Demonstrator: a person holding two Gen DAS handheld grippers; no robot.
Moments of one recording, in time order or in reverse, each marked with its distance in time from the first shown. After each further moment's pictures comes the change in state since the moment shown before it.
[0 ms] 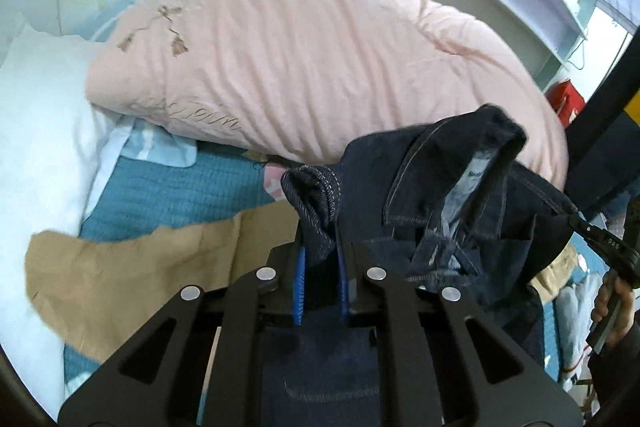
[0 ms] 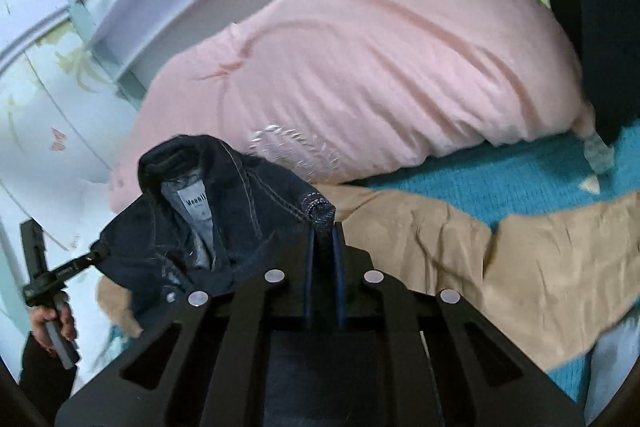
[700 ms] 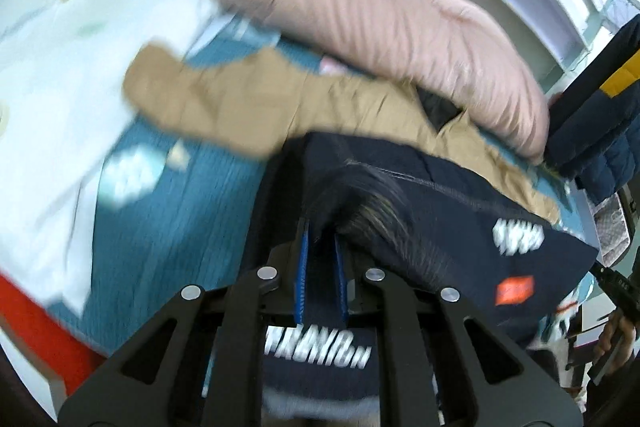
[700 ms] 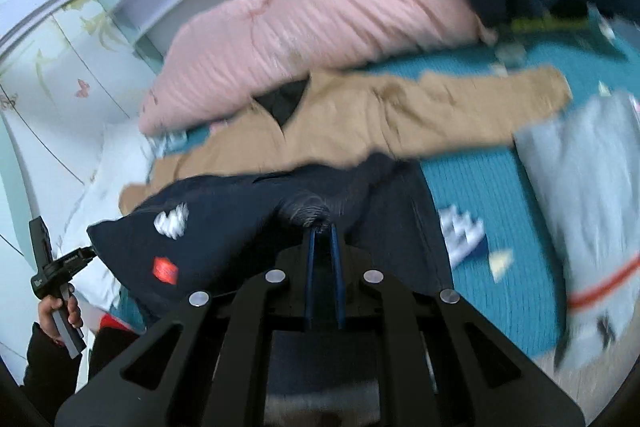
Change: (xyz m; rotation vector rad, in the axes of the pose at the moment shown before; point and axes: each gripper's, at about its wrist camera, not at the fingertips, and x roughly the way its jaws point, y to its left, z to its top) left arm -0.143 0.030 -0.222 -0.161 0.046 0.051; right arm -0.176 0.011 -0.179 0.018 0.112 -0.055
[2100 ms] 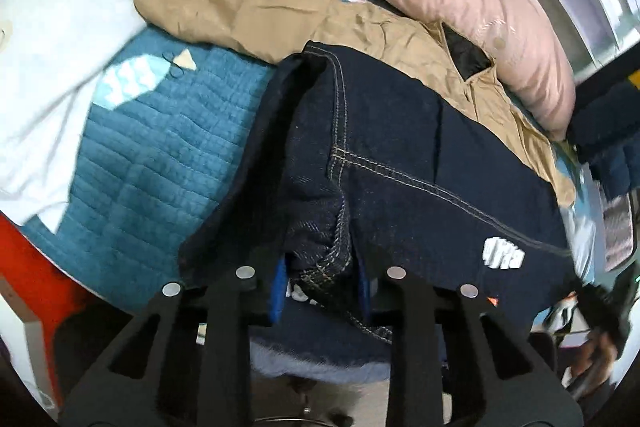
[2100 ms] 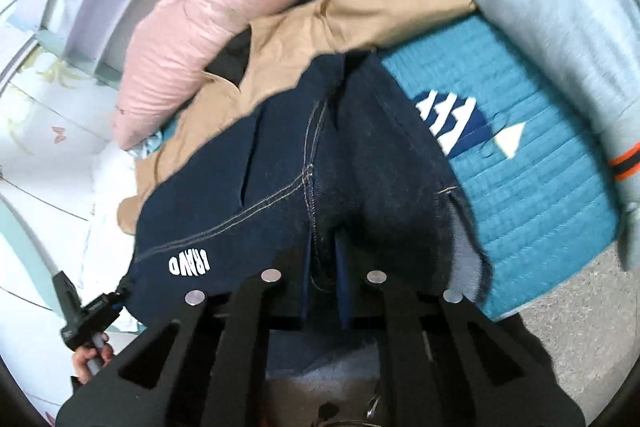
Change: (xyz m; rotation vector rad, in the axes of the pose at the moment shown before) left arm 0.030 -0.001 -0.039 -0.067 0.161 0.049; right arm 0.026 -0.049 -0.037 0.286 0.107 0.035
